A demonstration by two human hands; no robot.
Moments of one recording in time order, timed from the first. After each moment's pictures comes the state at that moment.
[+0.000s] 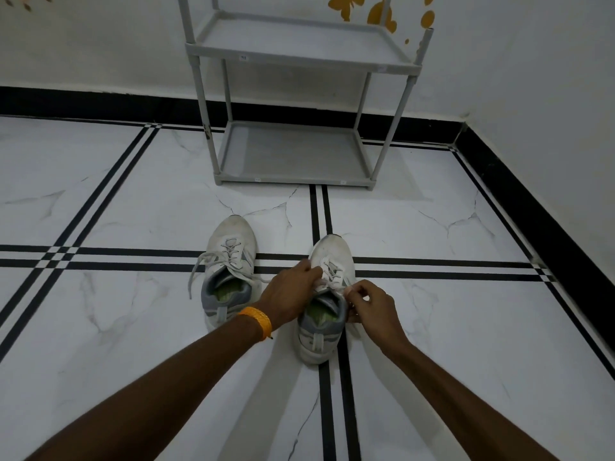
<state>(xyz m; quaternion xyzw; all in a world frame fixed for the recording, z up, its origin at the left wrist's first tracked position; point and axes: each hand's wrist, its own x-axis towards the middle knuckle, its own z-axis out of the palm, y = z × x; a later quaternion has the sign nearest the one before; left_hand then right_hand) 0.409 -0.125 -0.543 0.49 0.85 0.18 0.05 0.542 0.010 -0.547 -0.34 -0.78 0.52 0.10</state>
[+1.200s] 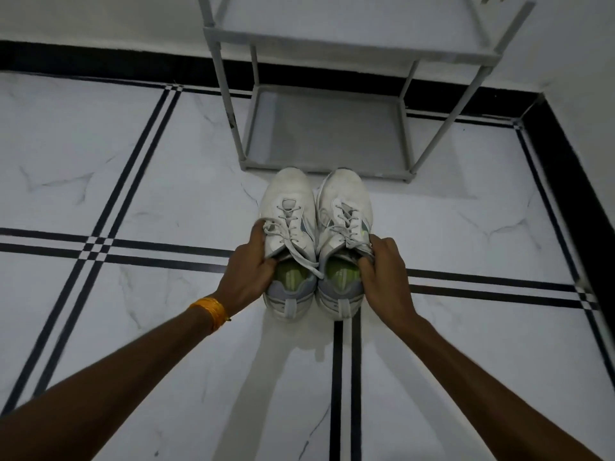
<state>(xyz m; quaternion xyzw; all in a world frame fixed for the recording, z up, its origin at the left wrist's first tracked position) 0.323 -0.185 -0.450 0.20 0.87 0.42 0.16 0.441 0.021 -0.446 -0.22 -0.90 0.37 0.11</state>
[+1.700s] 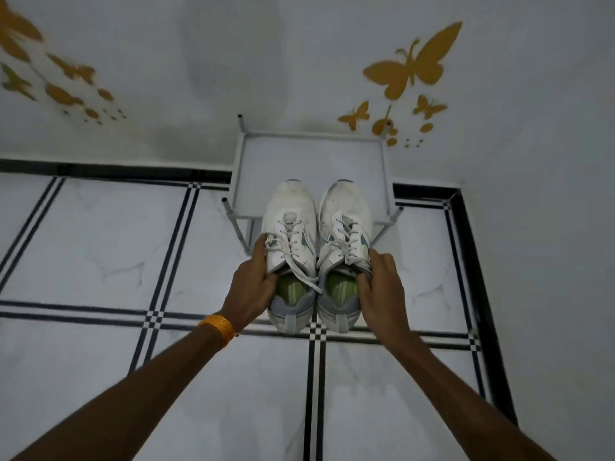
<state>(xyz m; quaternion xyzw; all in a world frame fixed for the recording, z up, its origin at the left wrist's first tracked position) 0.256 -0.111 -0.070 0.20 0.86 0.43 0.16 0.376 0.089 -0.064 -0.25 -0.90 0.34 0.12</state>
